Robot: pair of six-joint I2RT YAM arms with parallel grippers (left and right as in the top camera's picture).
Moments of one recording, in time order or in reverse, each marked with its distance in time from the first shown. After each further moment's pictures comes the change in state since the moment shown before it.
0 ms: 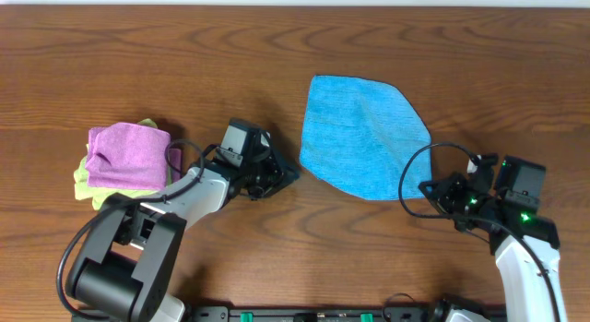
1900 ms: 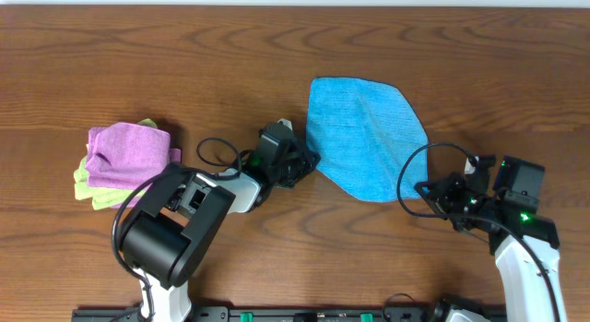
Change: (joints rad) left arm -0.149 0.240 0.030 0.468 -0.230 -0.172; right arm 0.003 0.000 0.000 -0.015 -0.055 0.044
